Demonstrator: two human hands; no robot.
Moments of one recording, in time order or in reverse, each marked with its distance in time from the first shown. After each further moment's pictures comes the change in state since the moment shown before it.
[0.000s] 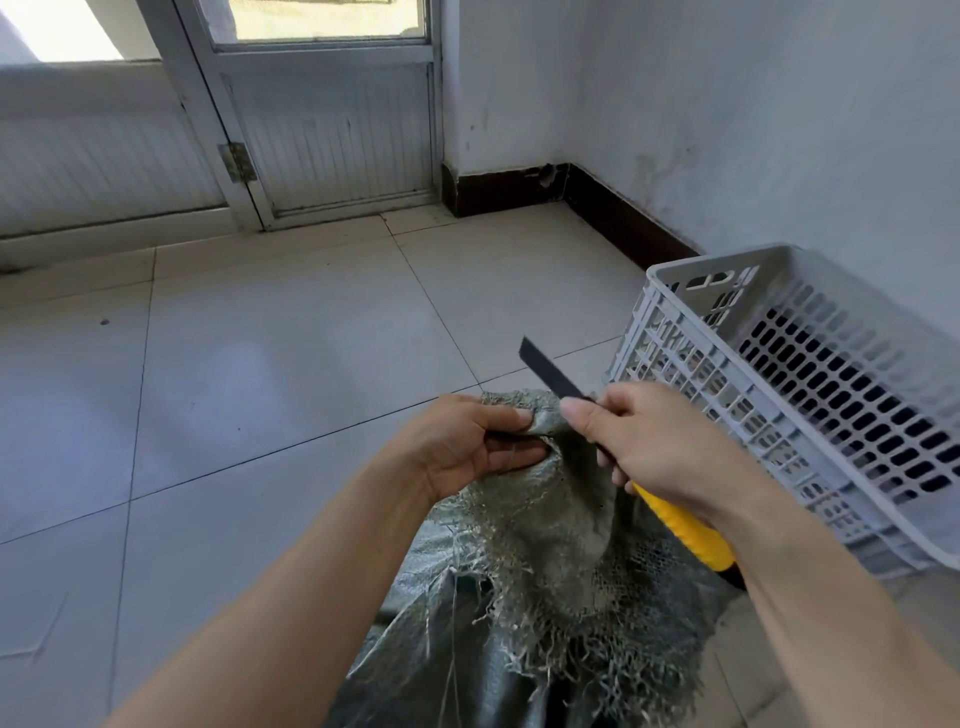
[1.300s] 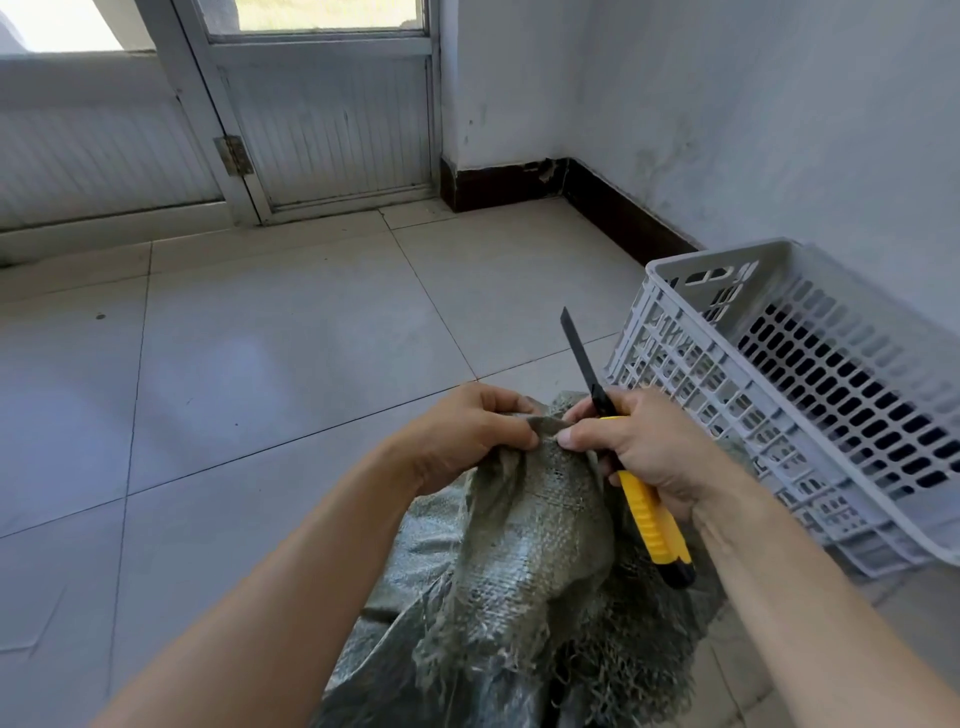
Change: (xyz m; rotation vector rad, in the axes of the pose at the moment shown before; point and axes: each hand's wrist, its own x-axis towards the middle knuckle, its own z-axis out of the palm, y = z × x) left_hand -0.007 0.003 -0.002 0.536 -0.155 0.154; right_hand 0.012 0.015 0.010 0.453 -0.091 0.080
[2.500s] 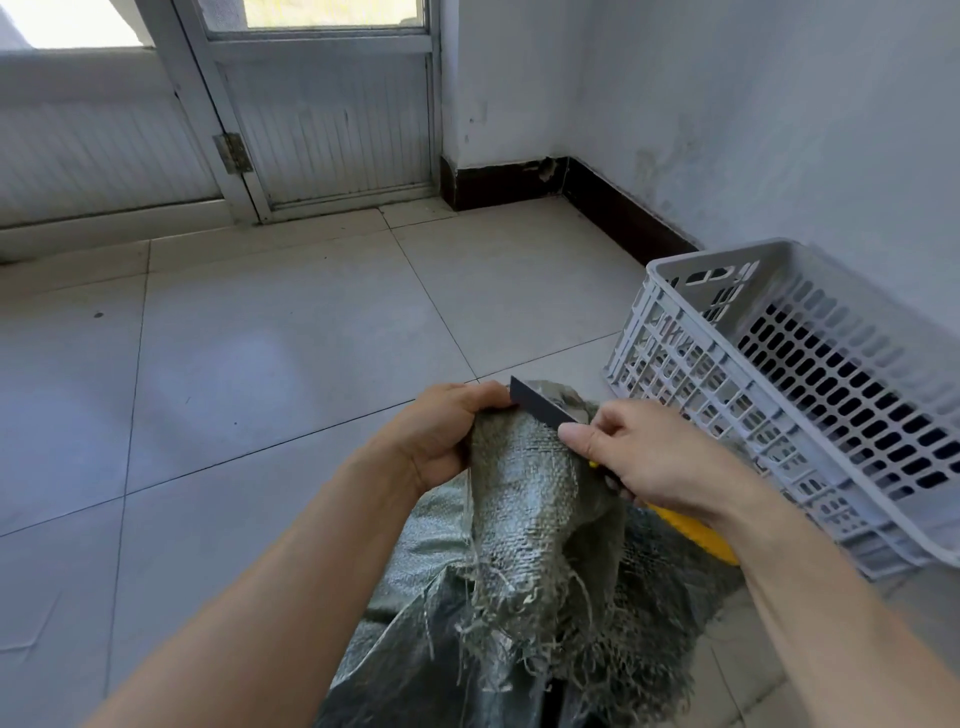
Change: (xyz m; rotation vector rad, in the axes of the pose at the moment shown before) left_hand 0.009 -0.005 -0.007 -0.422 0.223 -0.153; right_hand -0.006 0.000 -0.006 -0.553 -0.007 -0.045
